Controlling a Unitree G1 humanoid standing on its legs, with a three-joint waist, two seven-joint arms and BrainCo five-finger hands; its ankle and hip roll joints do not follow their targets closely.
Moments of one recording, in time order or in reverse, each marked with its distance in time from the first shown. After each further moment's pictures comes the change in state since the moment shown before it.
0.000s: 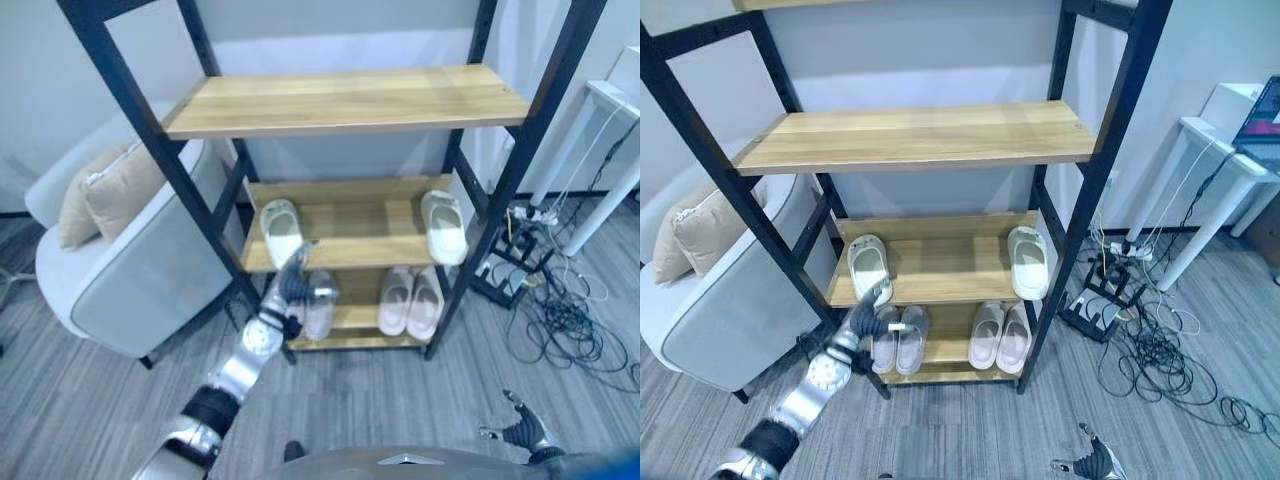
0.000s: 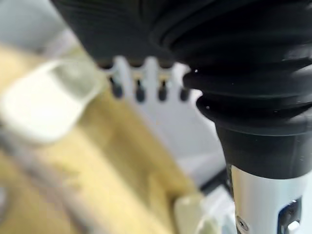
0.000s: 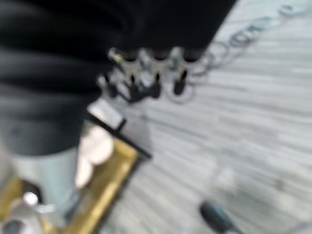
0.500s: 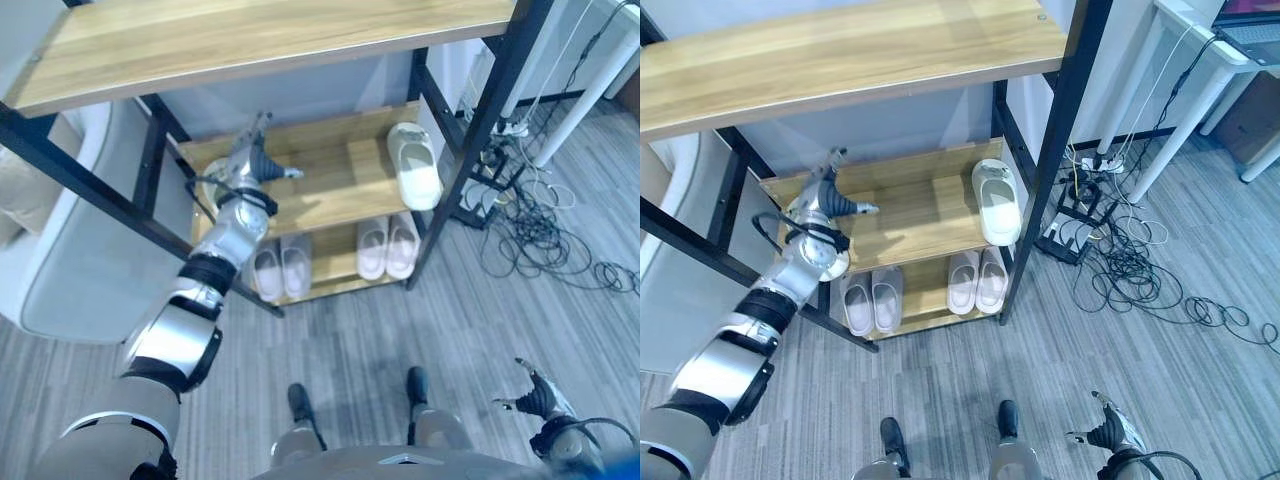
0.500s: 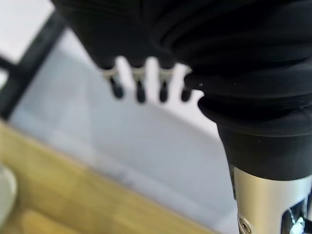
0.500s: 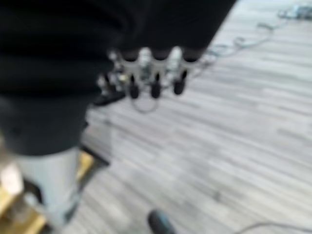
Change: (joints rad) left arm -0.598 0.137 -0.060 0.470 0.128 0.143 0.250; right arm -0.073 -0.080 0.006 -0.038 -0.088 0.014 -0.067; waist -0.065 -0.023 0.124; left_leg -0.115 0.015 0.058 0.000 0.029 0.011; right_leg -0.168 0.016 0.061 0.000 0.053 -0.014
